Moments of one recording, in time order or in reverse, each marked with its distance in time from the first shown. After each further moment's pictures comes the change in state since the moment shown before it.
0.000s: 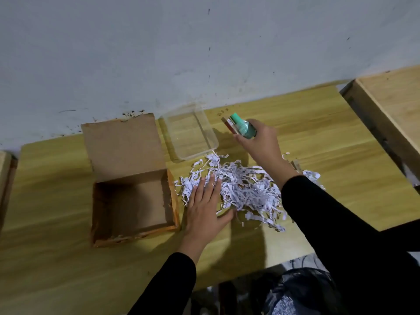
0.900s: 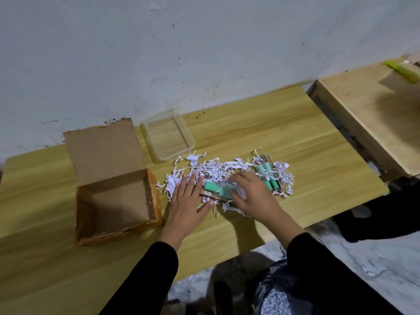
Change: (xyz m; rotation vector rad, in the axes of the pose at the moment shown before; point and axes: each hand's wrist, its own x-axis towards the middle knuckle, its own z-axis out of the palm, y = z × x) left_hand -0.003 0.000 -0.008 -0.048 -0.069 0.061; right_hand -0.122 0.069 -0.019 -0.217 -0.150 -0.319
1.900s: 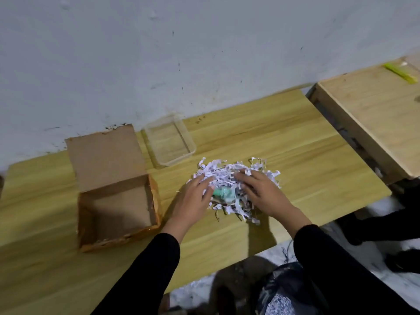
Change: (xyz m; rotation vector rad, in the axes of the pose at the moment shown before) left_hand 0.023 0.017 -0.028 -0.344 -0.056 -0.019; right_hand 0.008 0.039 -0.005 0.021 -0.130 0.059
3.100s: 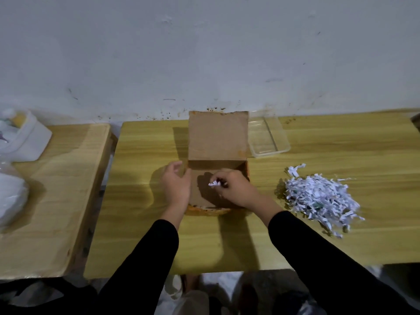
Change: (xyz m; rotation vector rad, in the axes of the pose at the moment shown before) left_hand -0.096 -0.140 -0.137 -0.544 0.824 -0.677; right_hand 0.081 -0.243 0.125 0.166 -0.317 -0.214
